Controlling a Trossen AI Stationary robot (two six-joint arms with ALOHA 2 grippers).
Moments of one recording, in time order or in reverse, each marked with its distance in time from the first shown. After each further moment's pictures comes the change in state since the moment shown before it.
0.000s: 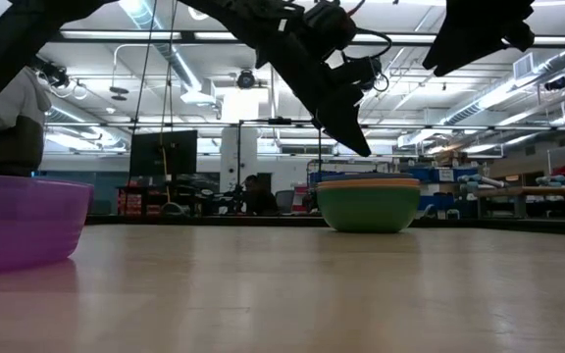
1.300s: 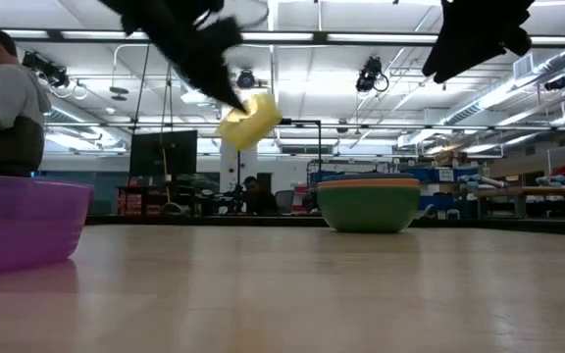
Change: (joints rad) left arm 0.097 -0.762 -0.758 0.089 0.015 -0.054; right arm -0.031 0.000 0.000 0.008 -0.065 -0.019
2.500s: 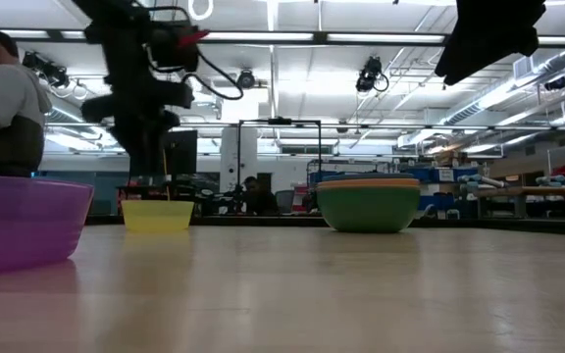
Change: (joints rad) left arm 0.096 -0.052 -0.110 -0.502 -0.049 0.158; right arm 0.038 0.000 0.000 -0.003 -0.106 -0.025
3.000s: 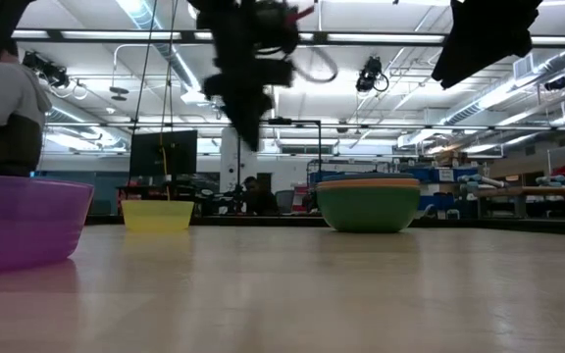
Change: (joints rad) left arm -0.115 0.551 0.717 -0.167 -0.001 0.034; right arm -0.032 0.000 0.000 -0.004 -0.001 -0.051
